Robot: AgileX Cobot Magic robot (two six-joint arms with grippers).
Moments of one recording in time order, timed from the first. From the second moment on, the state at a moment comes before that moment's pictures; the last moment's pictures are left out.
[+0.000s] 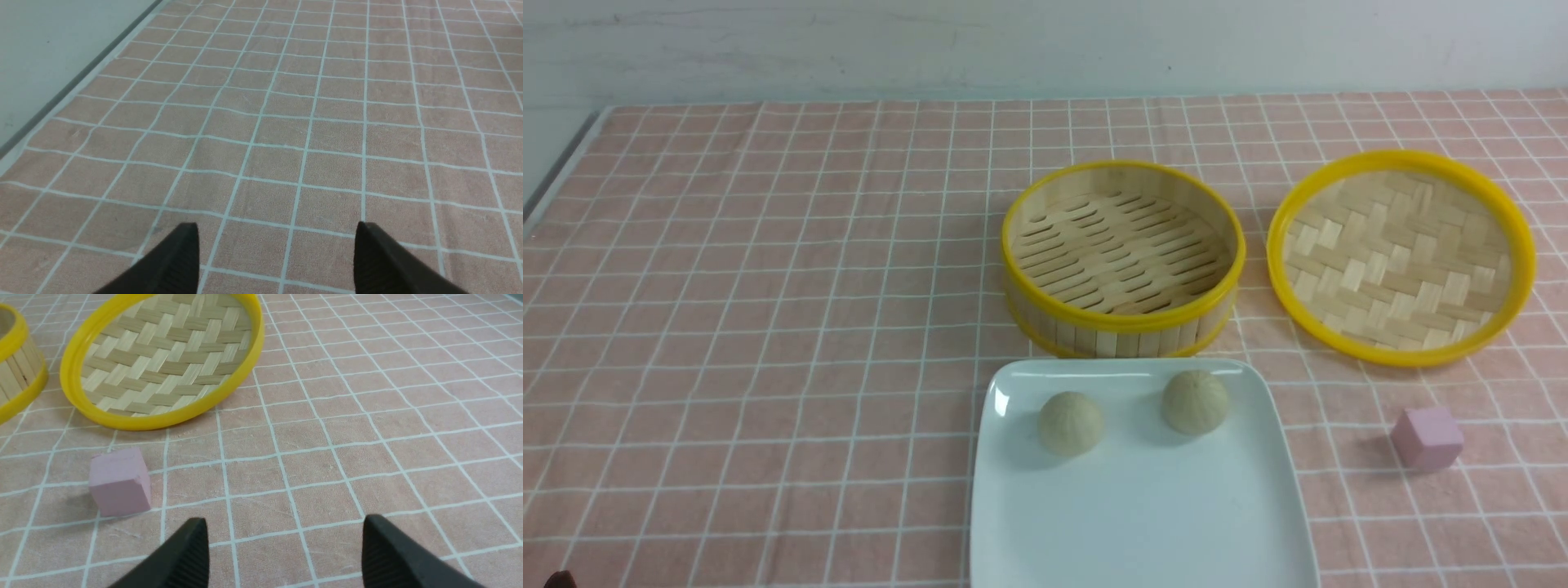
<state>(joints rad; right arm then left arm) 0.07 -0.01 0.02 -0.50 0.43 0.60 0.07 -0.01 0.02 0.22 0.39 -0.22</state>
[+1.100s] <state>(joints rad) 0.07 -0.01 0.01 -0.10 0.40 0.16 0.07 -0.01 0.02 0.22 0.39 -0.22</state>
